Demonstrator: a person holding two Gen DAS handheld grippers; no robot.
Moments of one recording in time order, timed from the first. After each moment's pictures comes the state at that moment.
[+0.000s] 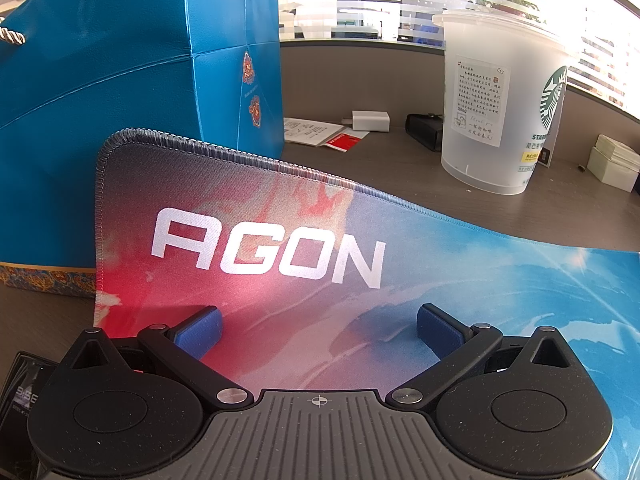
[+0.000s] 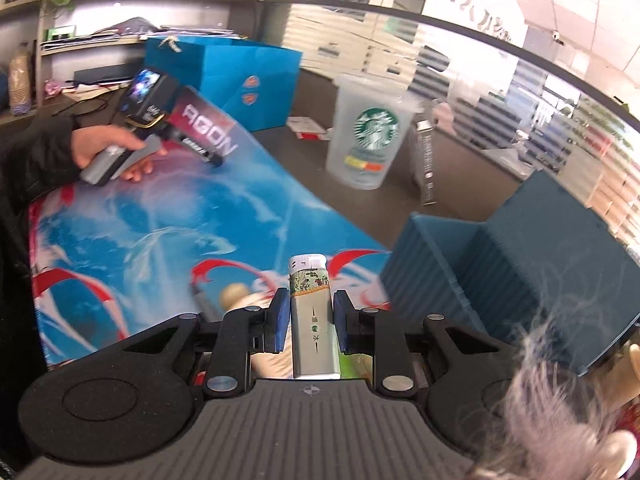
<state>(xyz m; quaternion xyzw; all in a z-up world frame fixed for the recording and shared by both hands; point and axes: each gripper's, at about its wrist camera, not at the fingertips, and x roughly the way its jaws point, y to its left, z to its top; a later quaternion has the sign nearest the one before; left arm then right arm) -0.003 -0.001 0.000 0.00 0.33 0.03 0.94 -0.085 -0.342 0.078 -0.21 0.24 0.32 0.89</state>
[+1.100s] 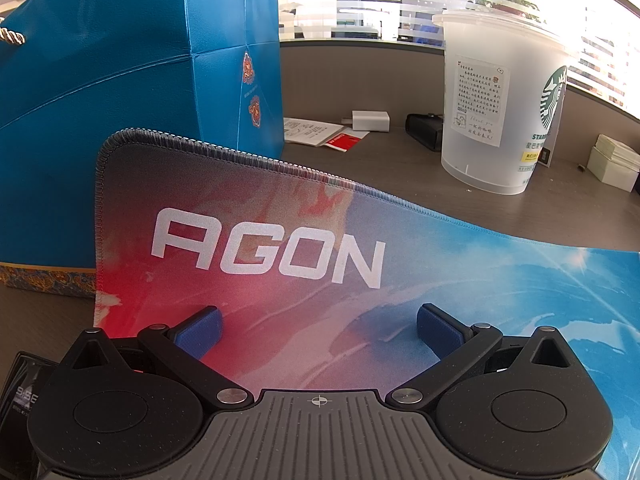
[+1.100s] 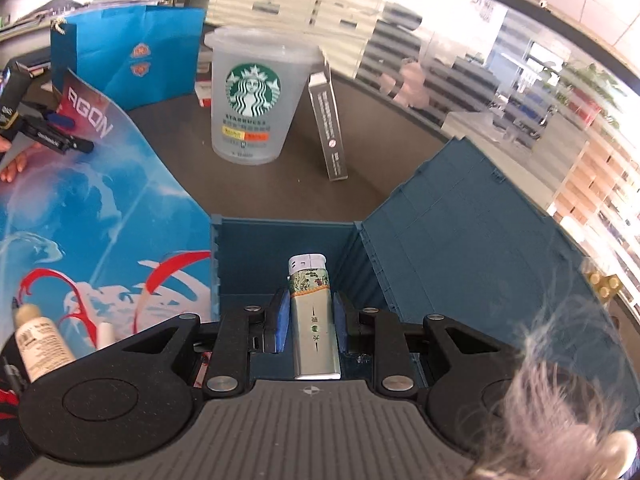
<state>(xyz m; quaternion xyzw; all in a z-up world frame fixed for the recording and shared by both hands) -0.002 -0.001 0.000 0.00 0.33 0.04 0.94 0.087 -0.389 0.083 -0.23 0.30 0.27 0.88</state>
